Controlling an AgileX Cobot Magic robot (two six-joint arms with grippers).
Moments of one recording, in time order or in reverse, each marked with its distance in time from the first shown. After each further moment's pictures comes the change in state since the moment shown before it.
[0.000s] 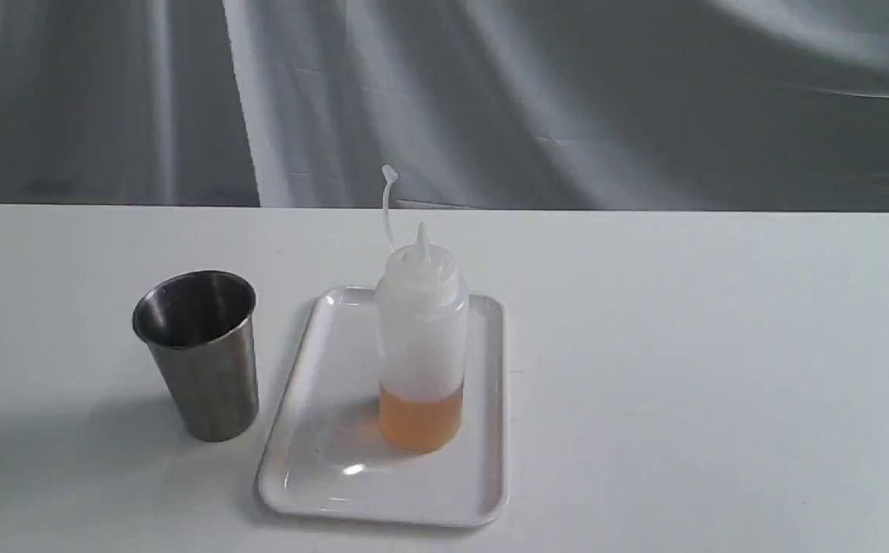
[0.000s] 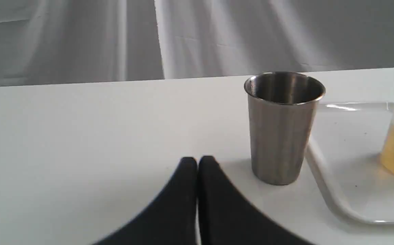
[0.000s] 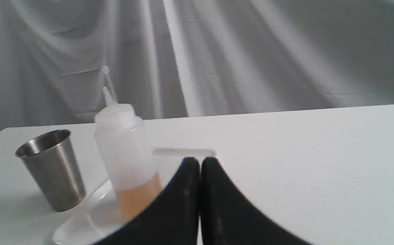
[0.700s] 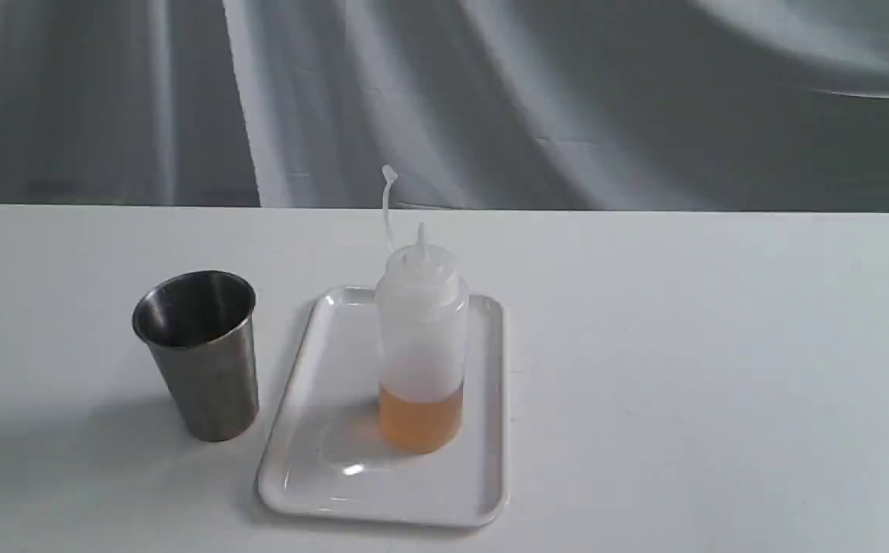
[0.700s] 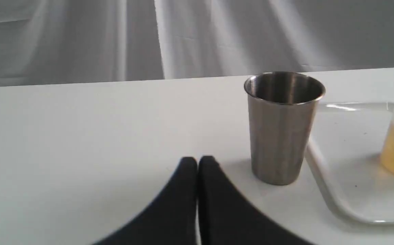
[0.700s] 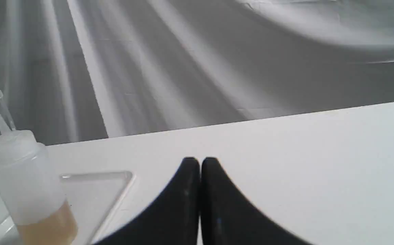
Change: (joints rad) left arm 0.000 0.000 0.000 0.000 0.000 0.000; right arm -0.242 0.000 0.000 -0.052 0.000 0.000
